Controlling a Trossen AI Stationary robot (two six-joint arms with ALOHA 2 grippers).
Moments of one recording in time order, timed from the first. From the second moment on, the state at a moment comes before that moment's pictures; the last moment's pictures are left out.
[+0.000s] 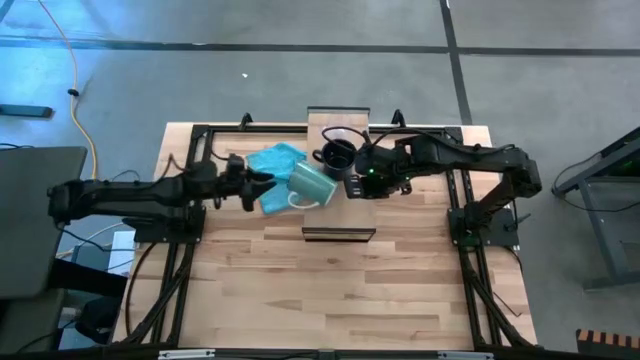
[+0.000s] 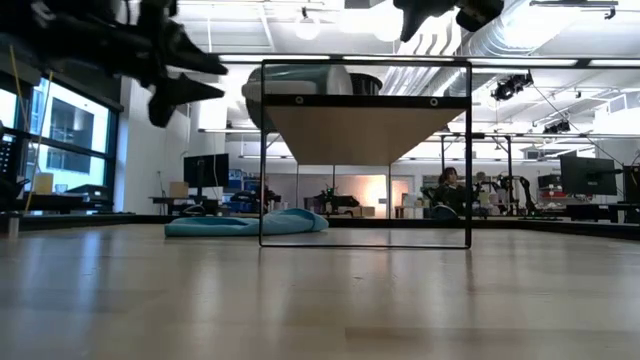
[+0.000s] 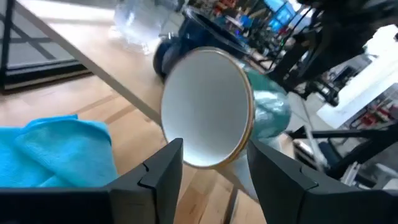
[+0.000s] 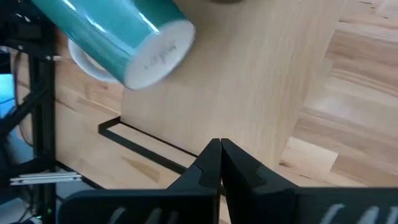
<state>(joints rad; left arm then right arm) 0.32 0.76 0.32 0.26 -0.05 -0.56 -0.03 1.58 1.69 -1.22 -0.03 1.30</state>
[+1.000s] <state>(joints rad) 0.32 0.95 0.39 0.35 -0.07 -0.48 0.01 1.59 1.69 -1.11 0.01 1.25</state>
